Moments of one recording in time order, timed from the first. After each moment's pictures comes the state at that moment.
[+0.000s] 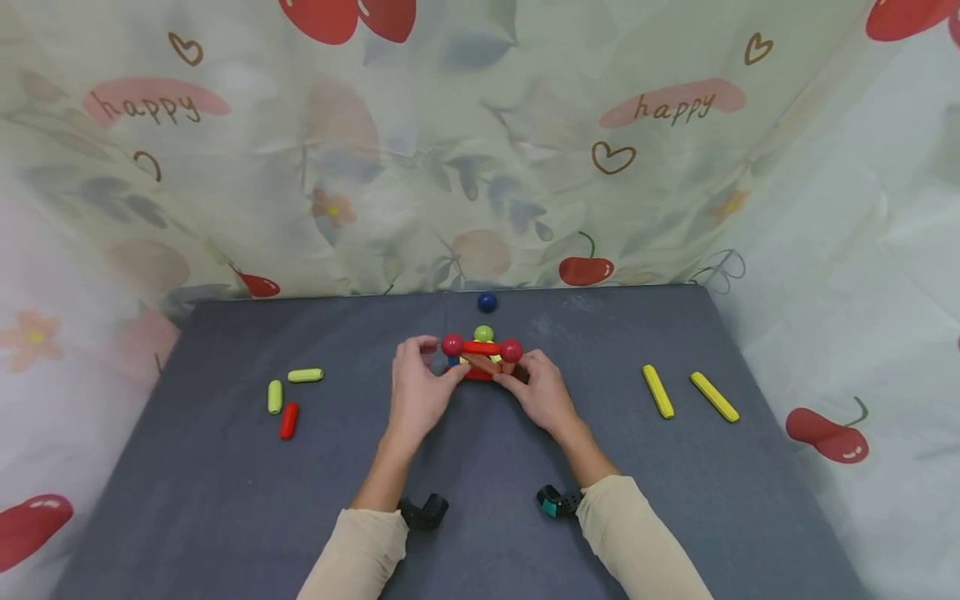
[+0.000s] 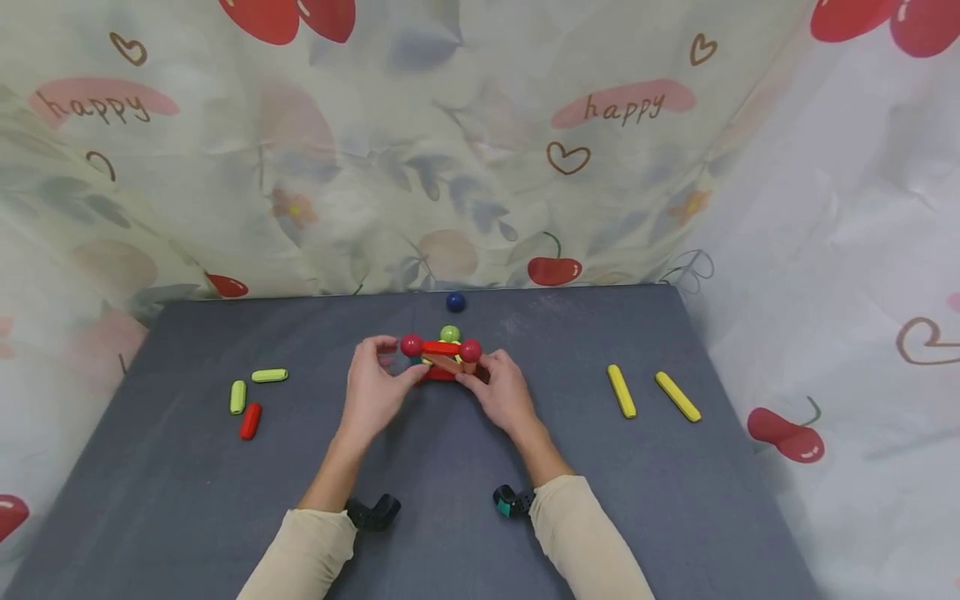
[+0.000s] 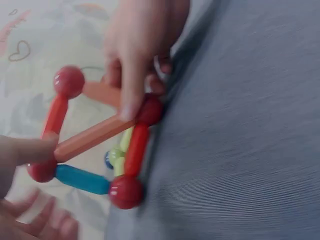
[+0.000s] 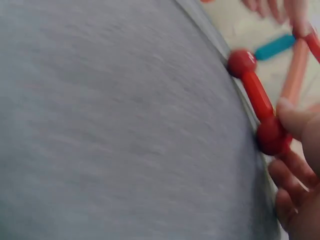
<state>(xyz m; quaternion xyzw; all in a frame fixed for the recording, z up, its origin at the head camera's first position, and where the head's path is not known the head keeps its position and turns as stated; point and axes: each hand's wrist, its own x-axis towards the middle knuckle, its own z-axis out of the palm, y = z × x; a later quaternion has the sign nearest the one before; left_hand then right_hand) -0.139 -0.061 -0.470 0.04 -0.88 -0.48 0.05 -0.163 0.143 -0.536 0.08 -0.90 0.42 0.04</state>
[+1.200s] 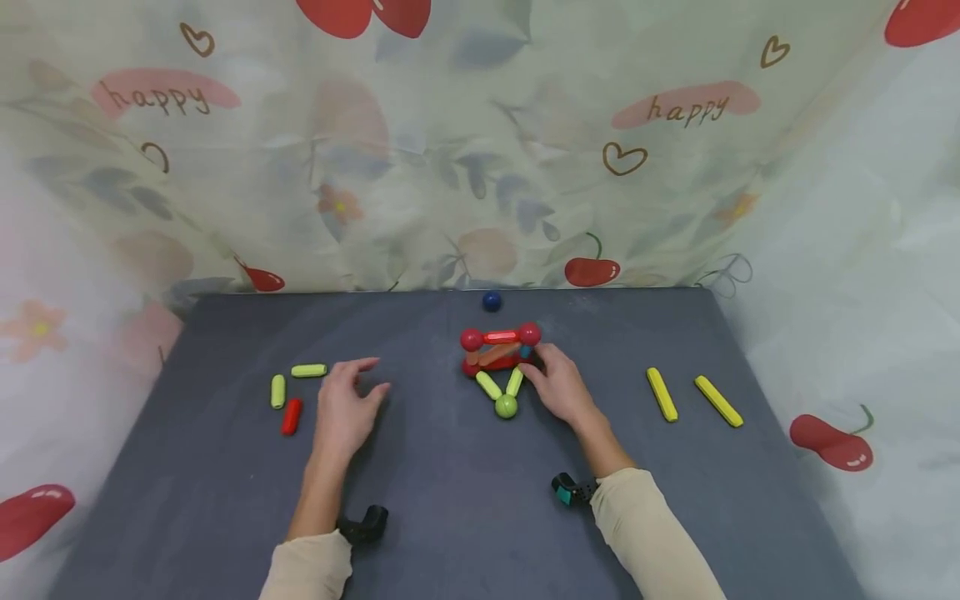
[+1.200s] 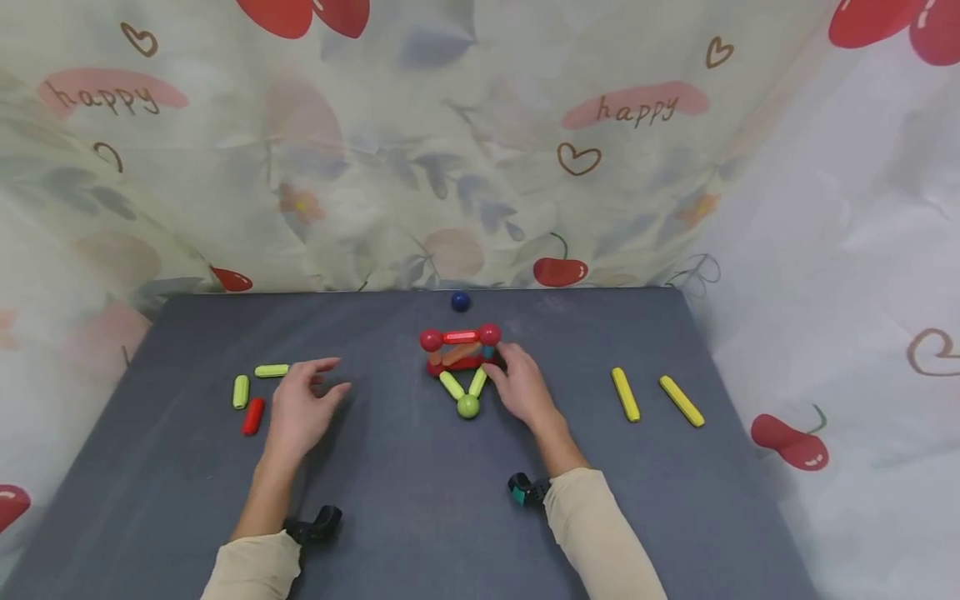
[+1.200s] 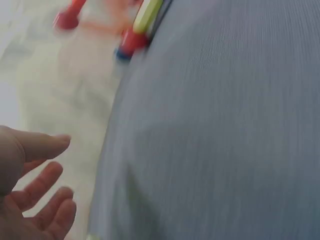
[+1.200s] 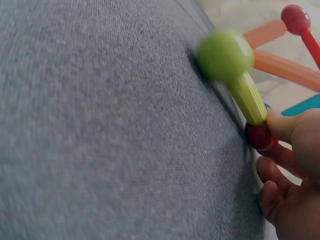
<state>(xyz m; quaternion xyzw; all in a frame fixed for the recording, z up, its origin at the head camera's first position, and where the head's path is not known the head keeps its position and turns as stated) -0.118 -0.166 -0.493 0.08 -0.91 -0.39 0.06 -0.175 0.167 -0.528 0.09 -0.92 0.37 0.00</state>
